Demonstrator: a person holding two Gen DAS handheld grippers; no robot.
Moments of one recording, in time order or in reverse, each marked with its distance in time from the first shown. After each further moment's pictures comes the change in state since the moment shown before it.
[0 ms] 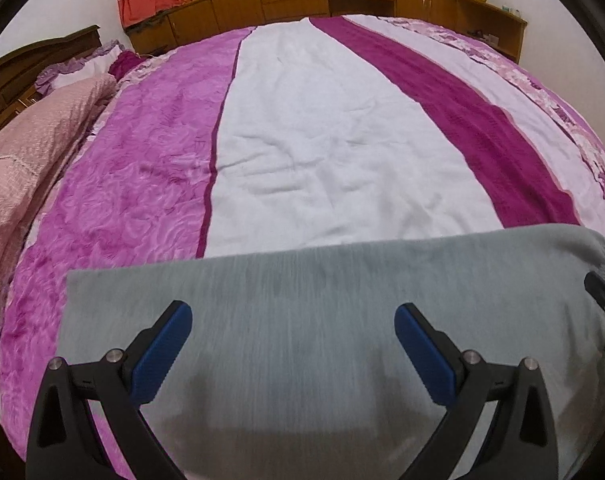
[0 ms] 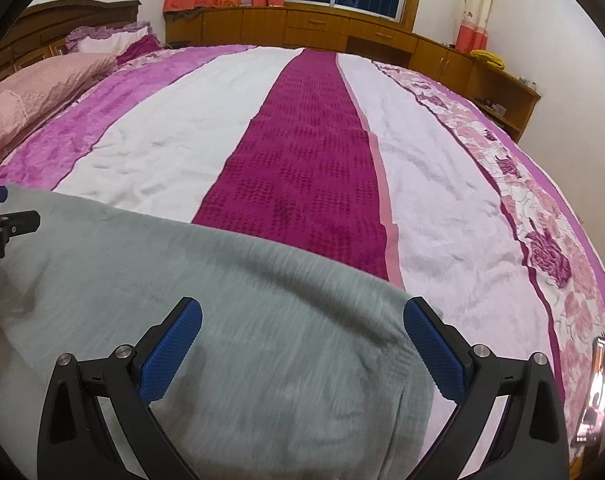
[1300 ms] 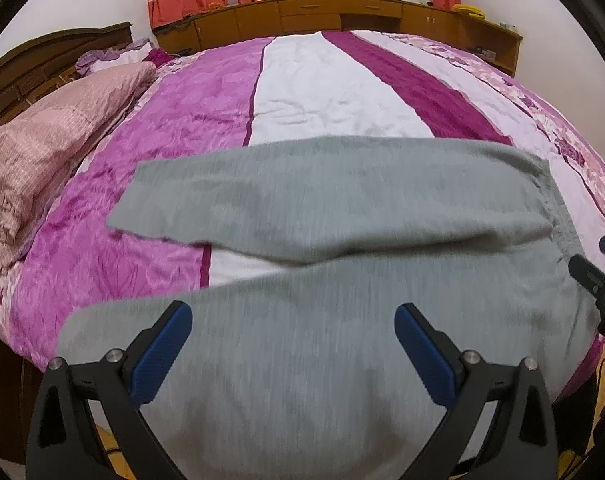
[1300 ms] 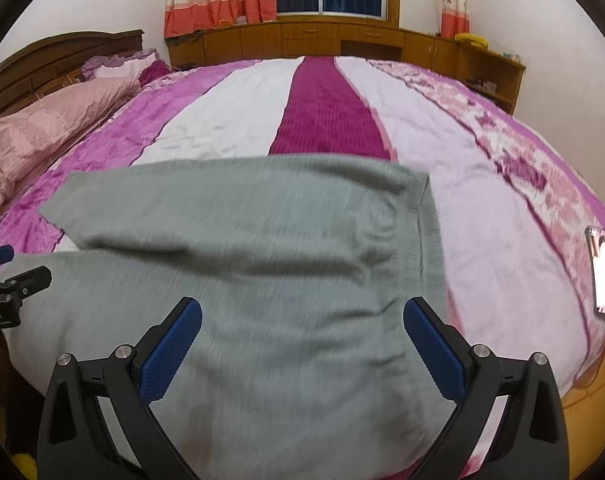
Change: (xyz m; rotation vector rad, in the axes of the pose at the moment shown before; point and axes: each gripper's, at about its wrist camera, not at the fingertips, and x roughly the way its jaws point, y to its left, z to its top) left arm -0.128 -0.007 -0.159 -0.058 -0.061 0.026; right arm -0.119 0.039 -0.108 0.116 -0.051 0.068
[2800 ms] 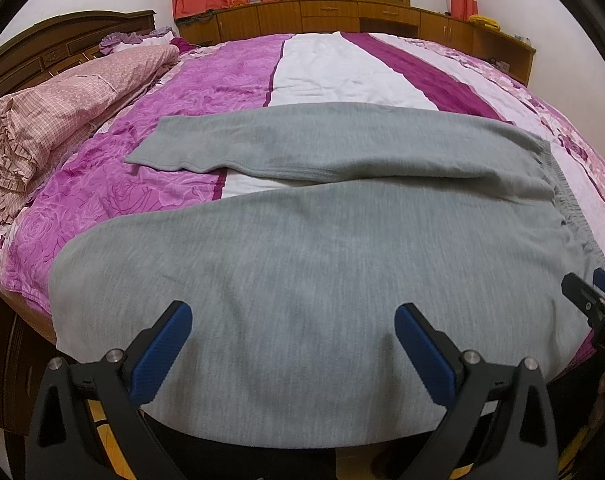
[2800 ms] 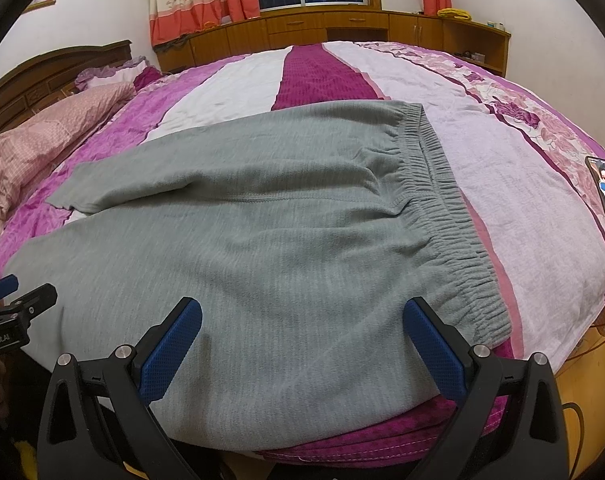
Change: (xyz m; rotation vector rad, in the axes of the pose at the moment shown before) left arm -0.006 0.000 -0.077 -0.090 -0.024 0.023; right arm -0.001 0.005 -0.069 0.112 0.020 0.040
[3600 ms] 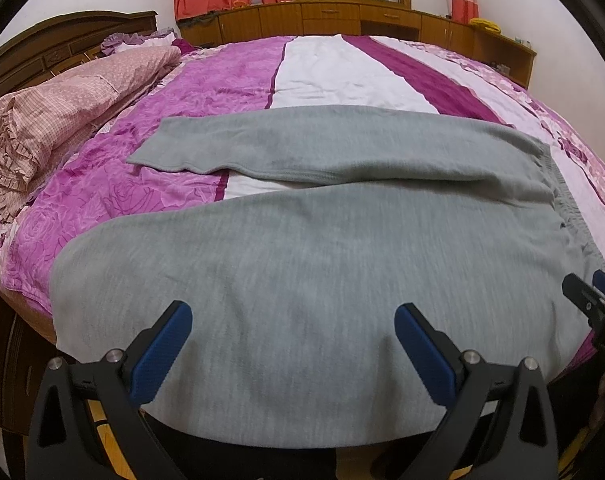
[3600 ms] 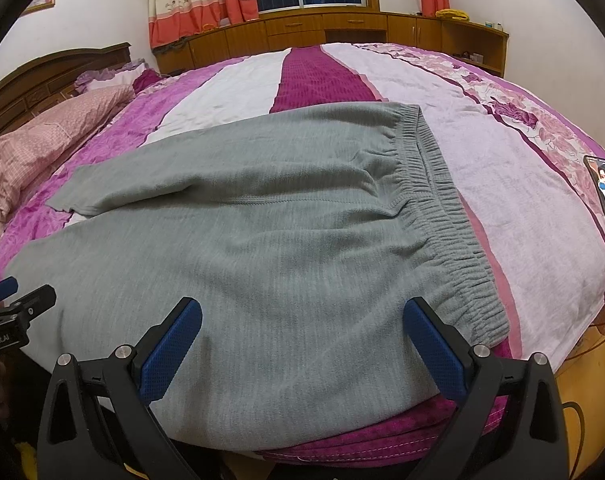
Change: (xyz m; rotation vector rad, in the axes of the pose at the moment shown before) left arm -0.001 0.001 0.000 0.000 -0.005 0.000; right arm 0.000 -0.001 0.000 0.001 -0.002 0.000
